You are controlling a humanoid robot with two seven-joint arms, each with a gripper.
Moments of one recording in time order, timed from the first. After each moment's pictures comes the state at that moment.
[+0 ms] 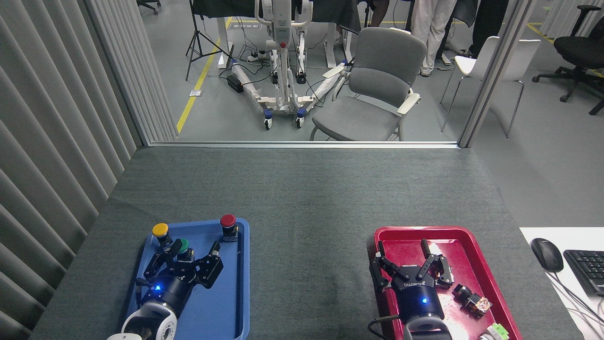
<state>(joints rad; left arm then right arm) -0.19 0.20 -0.15 -1.29 -1.16 -0.10 0.04 -0.10 -0.01 0.16 -1.35 1.48 0.13 -0.15</state>
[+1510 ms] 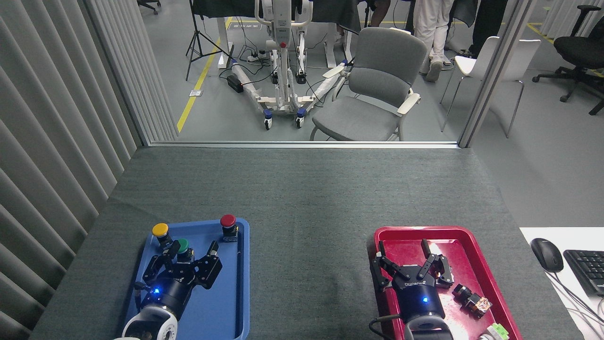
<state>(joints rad) -0.17 0.17 -0.12 -1.30 -1.16 -0.10 0.06 -0.10 -0.01 0.15 -1.35 1.48 0.12 -0.14</state>
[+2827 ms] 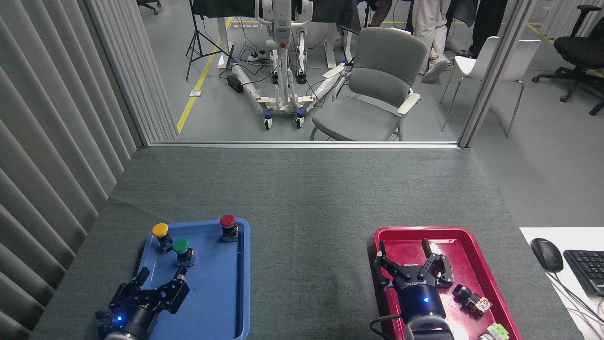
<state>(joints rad) -0.08 0.31 -0.12 -1.26 -0.99 -0.14 0.11 -0.10 -0.01 0.15 -1.35 1.48 0.12 -0.15</state>
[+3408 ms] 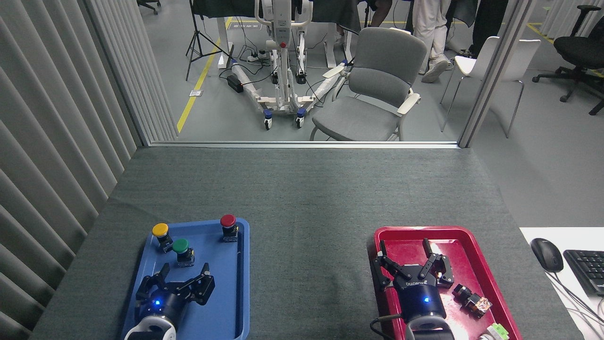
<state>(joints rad) -0.17 0.16 -0.13 -1.20 -1.29 0.03 -0.05 -0.10 -0.02 0.15 -1.35 1.48 0.12 -0.15</state>
